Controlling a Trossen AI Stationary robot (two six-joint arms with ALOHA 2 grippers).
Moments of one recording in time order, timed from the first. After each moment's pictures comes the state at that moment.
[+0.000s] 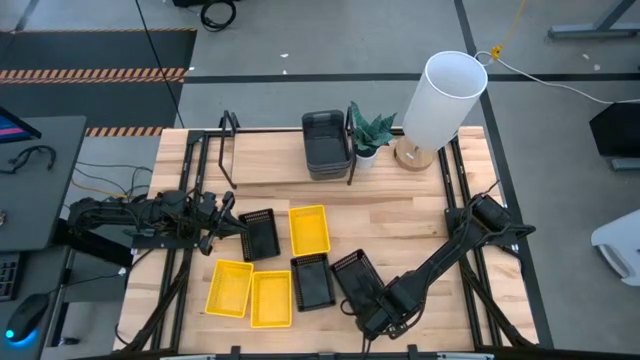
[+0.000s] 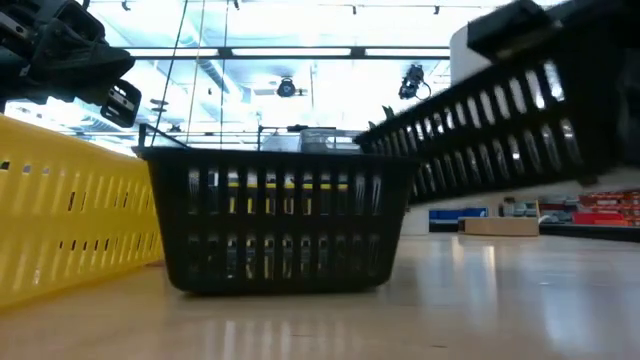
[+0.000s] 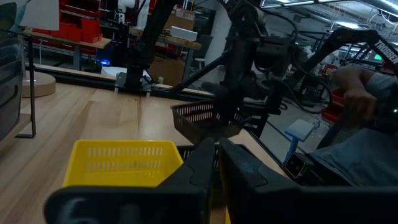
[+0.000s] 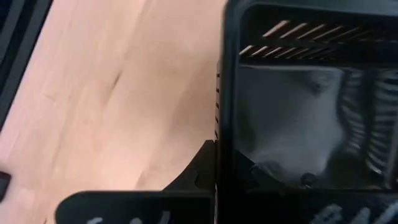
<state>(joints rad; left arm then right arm) -0.03 0.08 0.01 0.10 0.20 -0.24 0.68 1.99 1.50 -0.94 0.13 0.19</state>
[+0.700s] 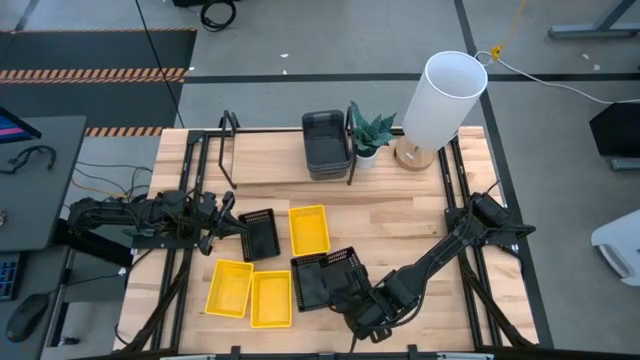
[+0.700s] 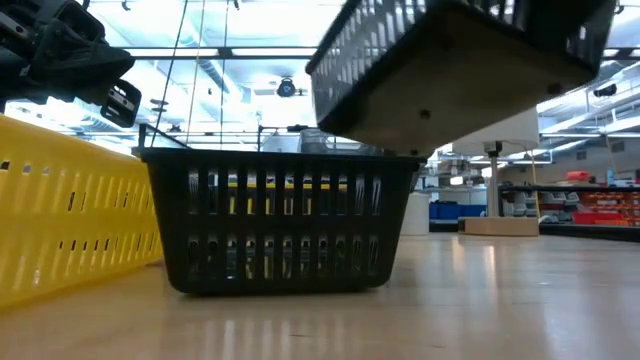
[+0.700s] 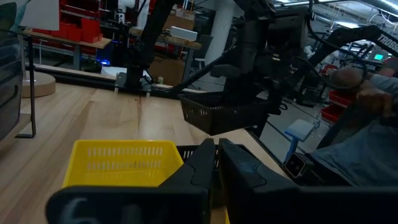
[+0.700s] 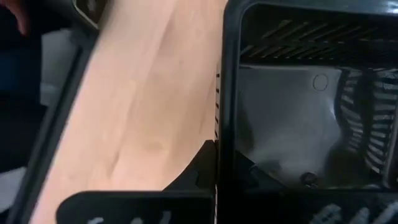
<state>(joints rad) -0.03 0.08 0.01 0.10 0.20 -0.24 0.64 1.99 1.65 -0.92 0.18 0.27</state>
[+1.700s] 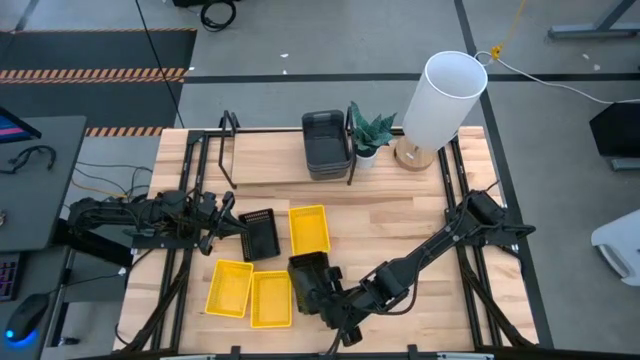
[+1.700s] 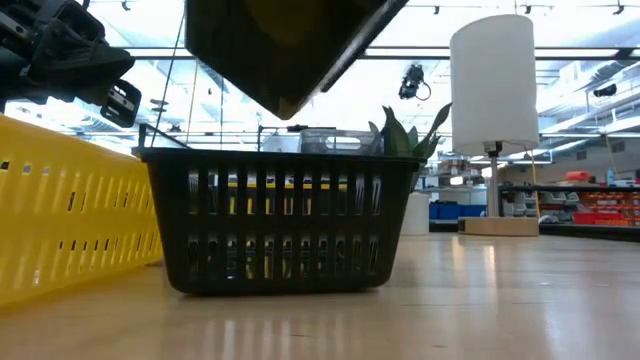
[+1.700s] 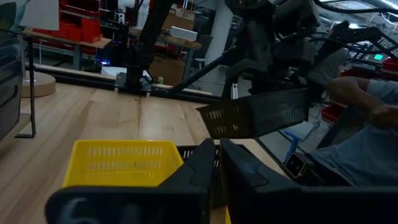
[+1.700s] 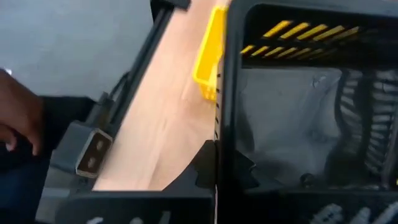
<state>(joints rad) -0.03 0.08 0.01 0.10 0.20 -0.24 0.58 2.00 1.61 -0.45 0.25 0.18</state>
